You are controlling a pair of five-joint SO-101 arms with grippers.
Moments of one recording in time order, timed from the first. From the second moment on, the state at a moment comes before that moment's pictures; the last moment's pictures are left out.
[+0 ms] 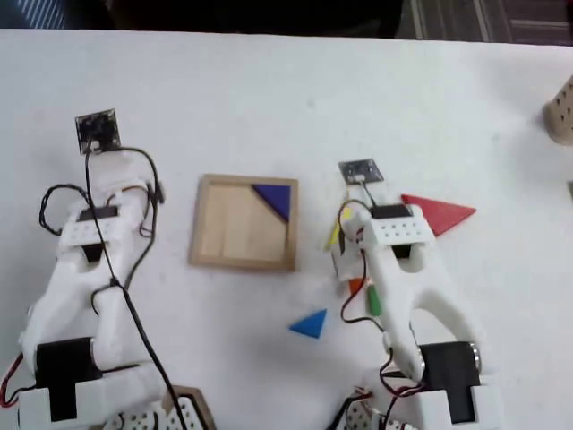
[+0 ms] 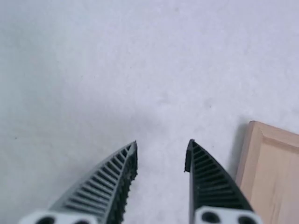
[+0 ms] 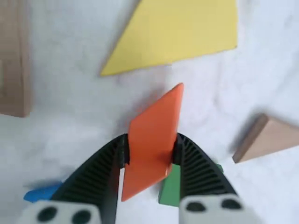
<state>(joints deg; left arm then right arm) -15.6 -9.8 48.9 23.8 7.3 -11.2 -9.4 41.9 61.8 7.4</state>
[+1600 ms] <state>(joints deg) -15.6 -9.8 48.9 23.8 7.3 -34.2 13.5 16.1 53.0 17.2</state>
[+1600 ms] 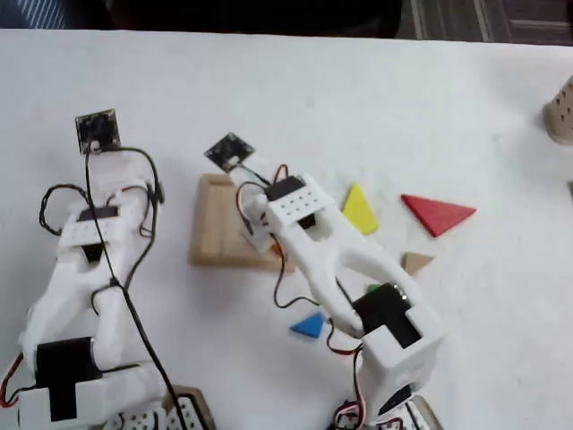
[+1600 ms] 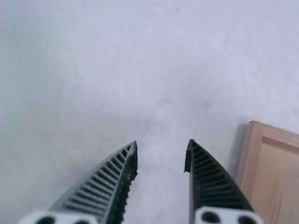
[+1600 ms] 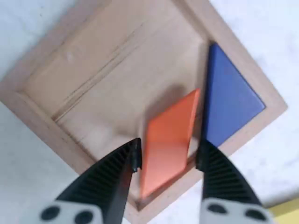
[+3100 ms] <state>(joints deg) -15.6 -9.8 48.9 23.8 7.3 -29.5 14.8 15.2 55.0 9.3</state>
